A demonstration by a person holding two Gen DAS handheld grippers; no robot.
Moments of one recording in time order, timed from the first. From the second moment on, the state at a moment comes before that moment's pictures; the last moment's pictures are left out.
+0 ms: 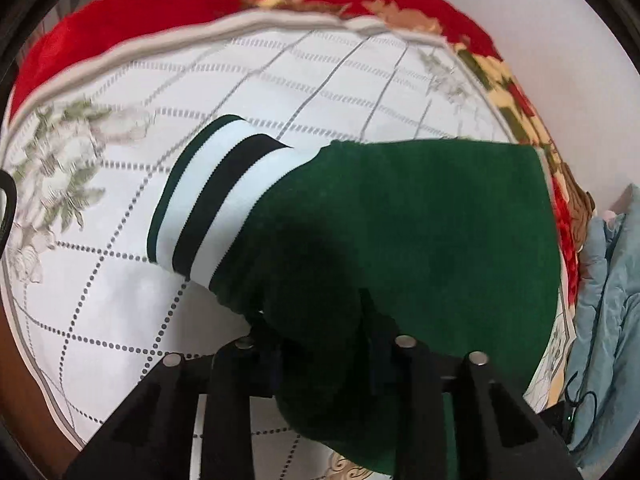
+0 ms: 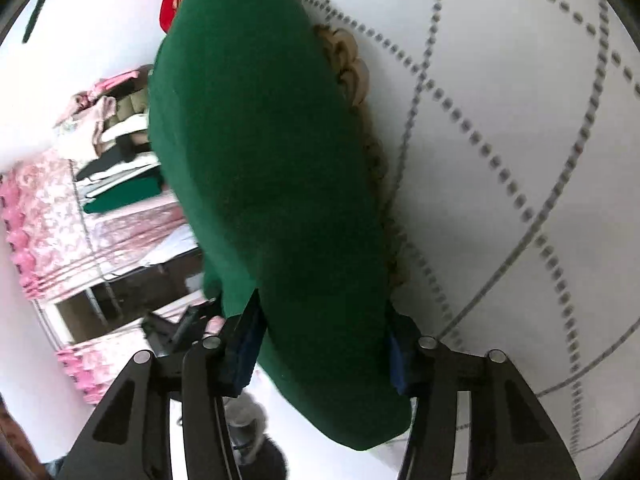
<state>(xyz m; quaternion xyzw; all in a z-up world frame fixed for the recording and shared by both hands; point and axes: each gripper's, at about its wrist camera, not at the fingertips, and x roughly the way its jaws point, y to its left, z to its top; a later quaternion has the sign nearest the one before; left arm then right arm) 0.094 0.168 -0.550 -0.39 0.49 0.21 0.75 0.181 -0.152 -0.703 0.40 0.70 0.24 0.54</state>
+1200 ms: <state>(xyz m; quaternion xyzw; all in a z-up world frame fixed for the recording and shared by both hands) 0.043 0.161 -0.566 -0.46 0.51 0.16 0.71 0.140 -0.170 -0.680 0.67 0.52 0.16 0.50</state>
